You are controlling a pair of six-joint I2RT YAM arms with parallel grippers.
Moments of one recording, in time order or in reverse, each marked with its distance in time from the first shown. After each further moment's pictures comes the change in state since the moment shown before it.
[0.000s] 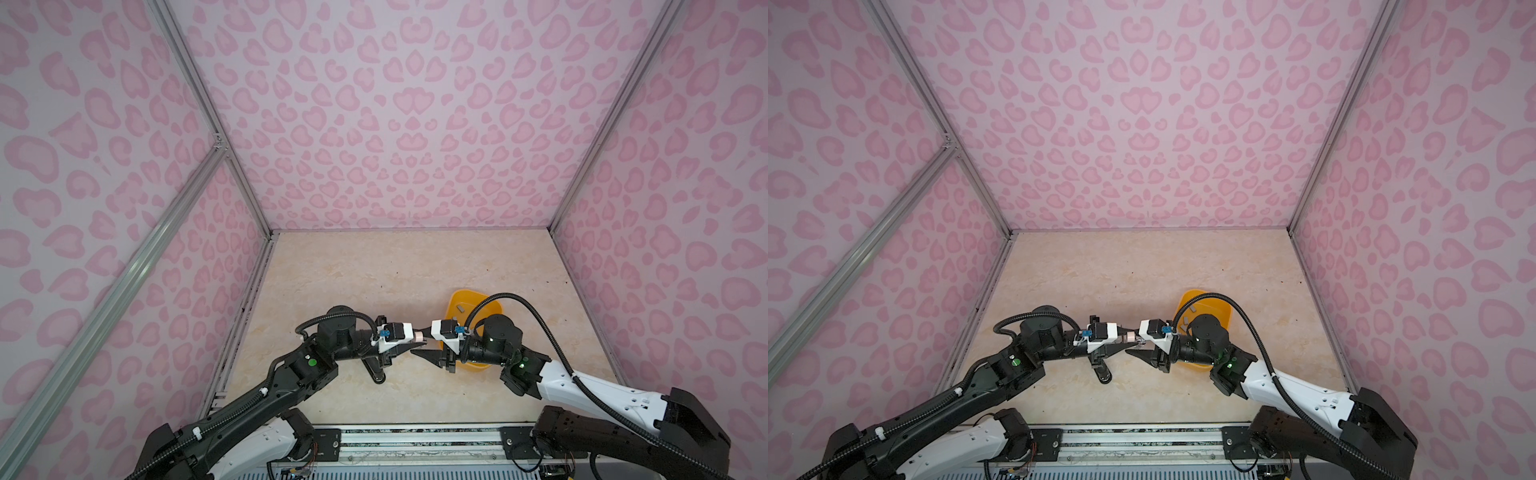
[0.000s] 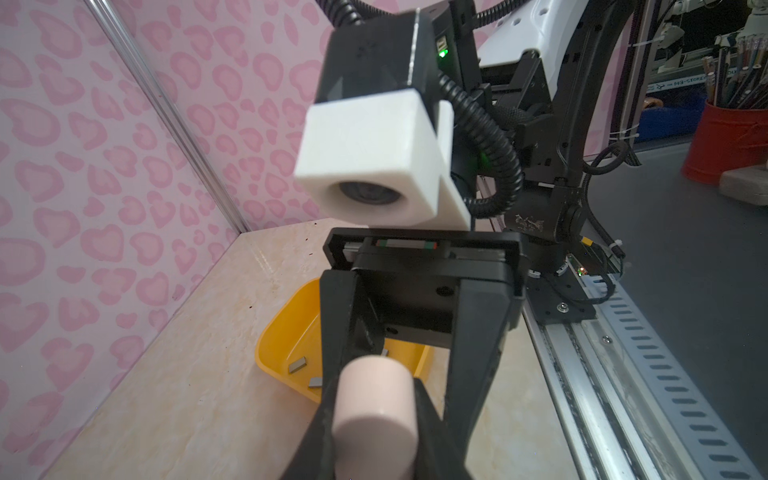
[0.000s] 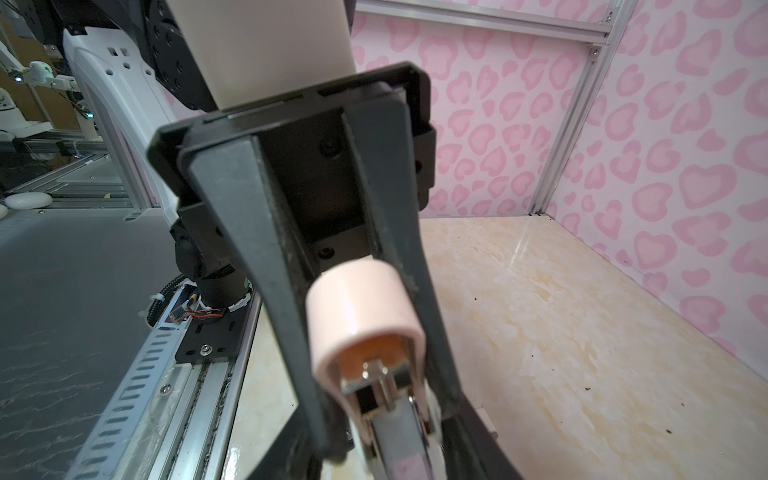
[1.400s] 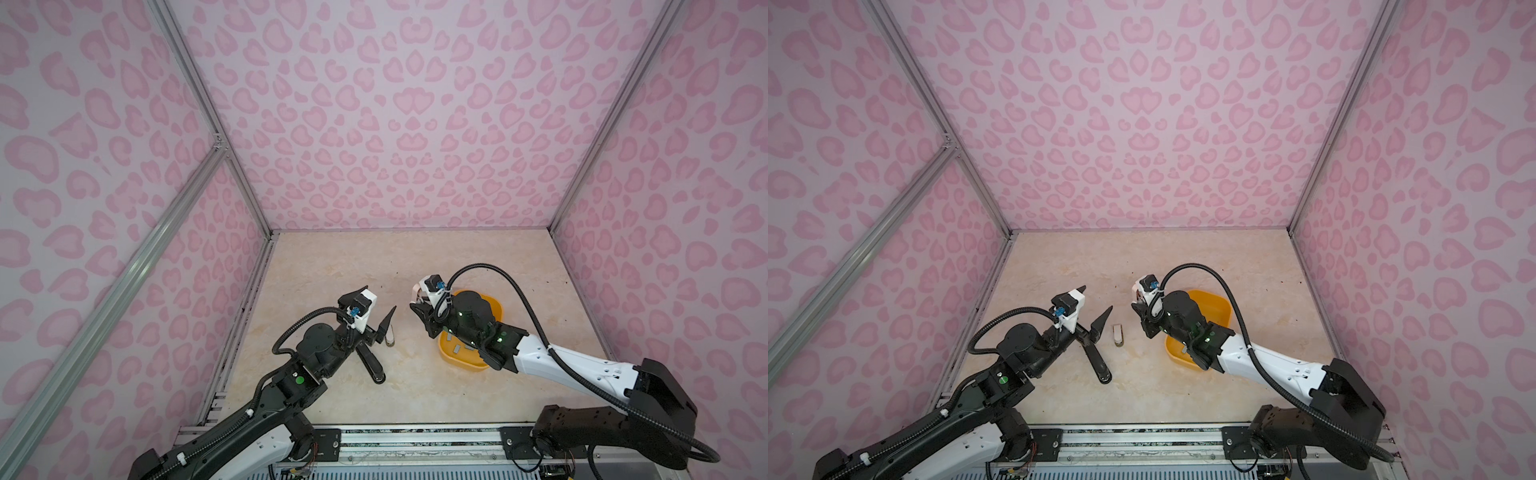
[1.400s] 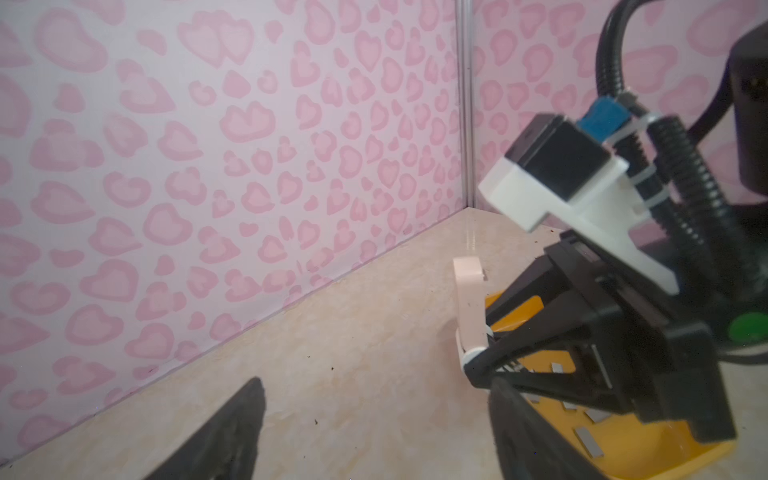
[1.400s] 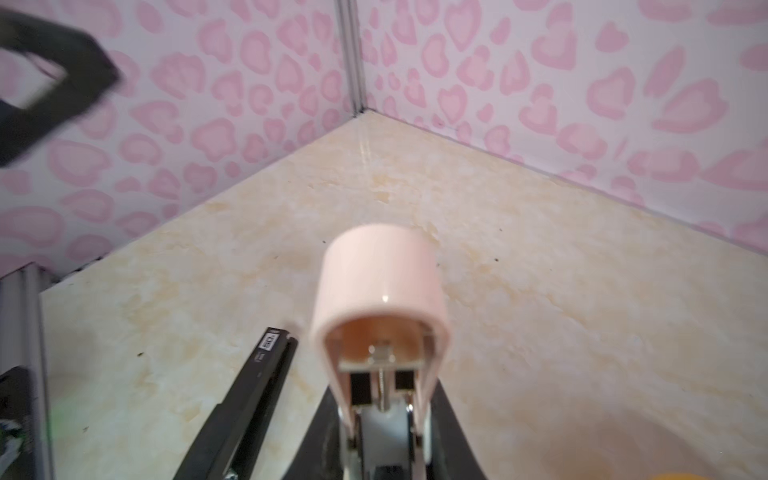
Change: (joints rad) left arm 0.001 -0.170 -0.117 0.157 -0.806 -0.240; right arm -0.001 0.274 0.319 -0.317 0.625 0.285
